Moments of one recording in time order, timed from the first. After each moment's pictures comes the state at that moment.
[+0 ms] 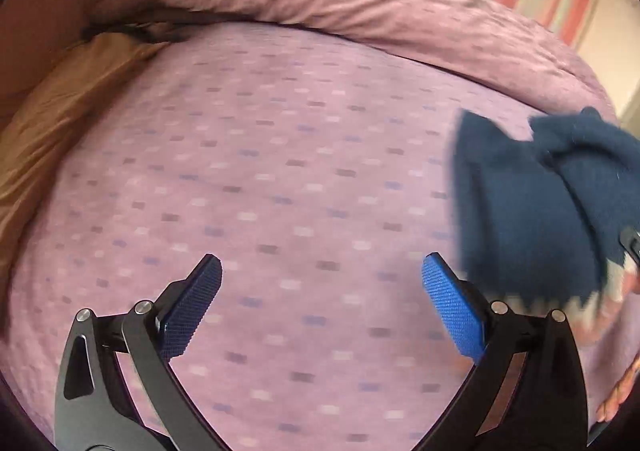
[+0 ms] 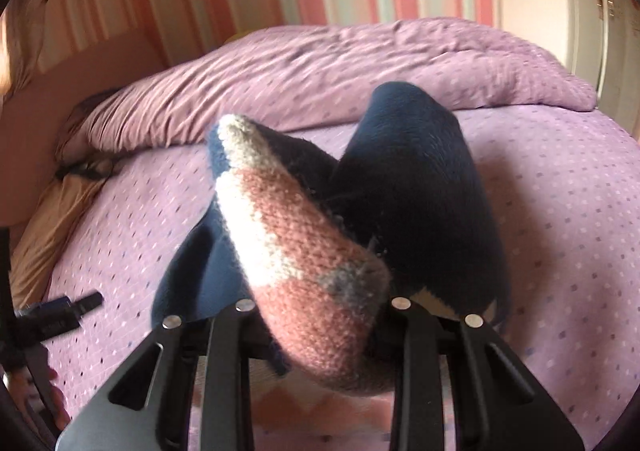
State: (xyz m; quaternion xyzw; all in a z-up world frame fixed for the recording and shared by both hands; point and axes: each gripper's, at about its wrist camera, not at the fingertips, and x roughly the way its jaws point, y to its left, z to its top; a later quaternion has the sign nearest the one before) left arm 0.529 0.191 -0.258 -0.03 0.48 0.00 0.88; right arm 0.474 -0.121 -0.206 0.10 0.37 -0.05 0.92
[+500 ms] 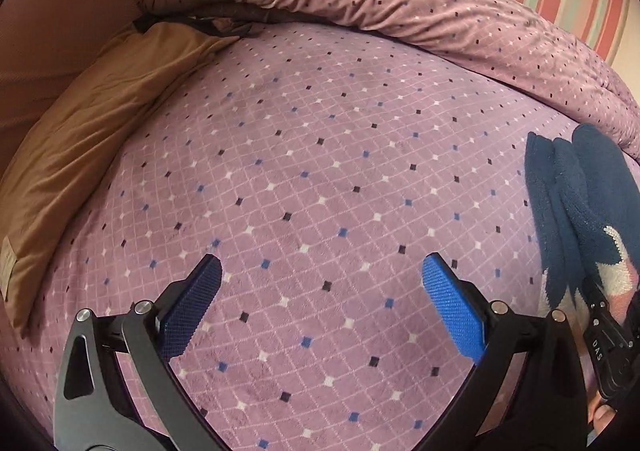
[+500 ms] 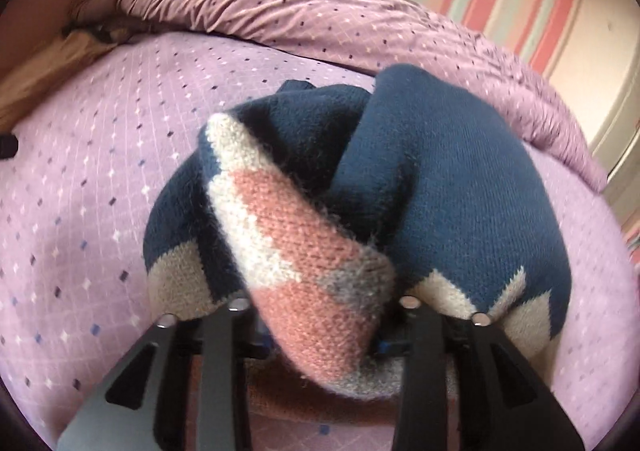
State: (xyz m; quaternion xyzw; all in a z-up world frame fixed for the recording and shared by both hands) left arm 0.518 0.267 -0.269 -0.03 0.47 0.06 0.88; right arm 0.481 0.007 -0.287 -0.11 0.42 -0.03 0.90
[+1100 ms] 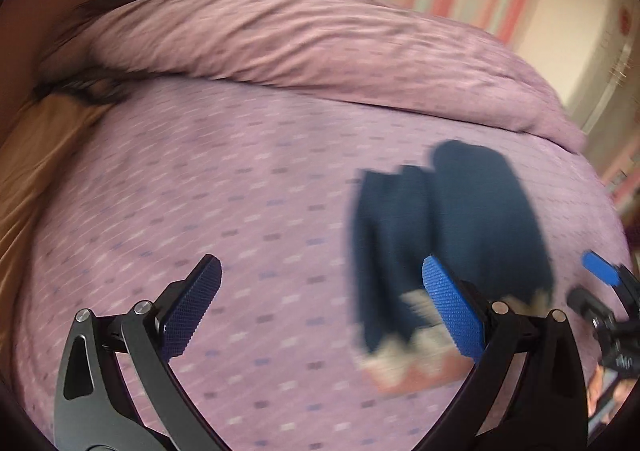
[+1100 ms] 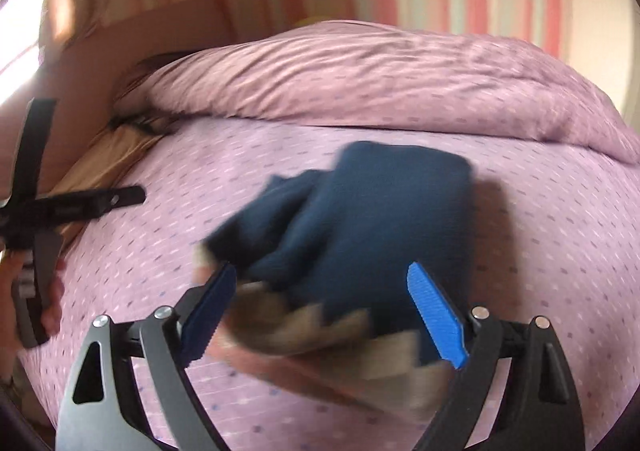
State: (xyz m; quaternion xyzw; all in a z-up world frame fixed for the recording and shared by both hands) left arm 0.554 0.125 -0.191 -0.02 0.44 -0.13 0.89; right arm 0.456 -0.136 -0.173 0.05 0.38 0.05 0.92
